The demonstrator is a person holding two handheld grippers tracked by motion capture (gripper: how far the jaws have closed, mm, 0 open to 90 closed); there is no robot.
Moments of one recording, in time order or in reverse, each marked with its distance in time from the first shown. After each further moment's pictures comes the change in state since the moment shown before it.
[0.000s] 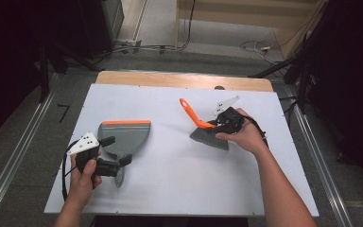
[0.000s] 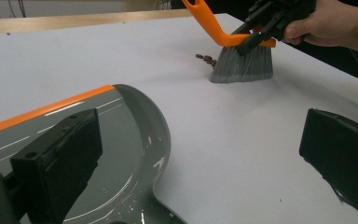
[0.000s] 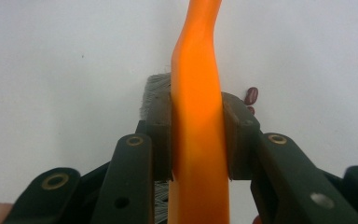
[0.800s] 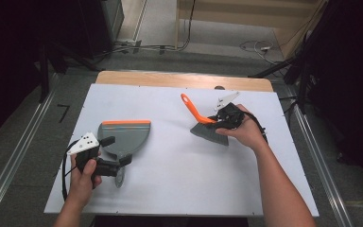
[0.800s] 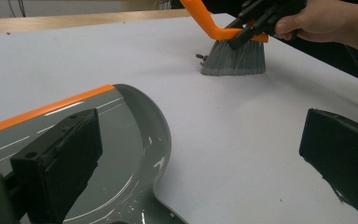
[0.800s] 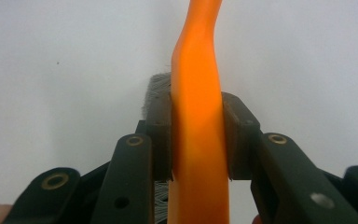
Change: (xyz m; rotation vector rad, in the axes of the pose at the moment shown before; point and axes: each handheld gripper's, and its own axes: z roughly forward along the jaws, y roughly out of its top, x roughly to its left) left arm 0.001 0.000 0.000 -0.001 -0.001 -0.002; right arm -0.015 0.003 0.002 -0.013 -0.027 0.002
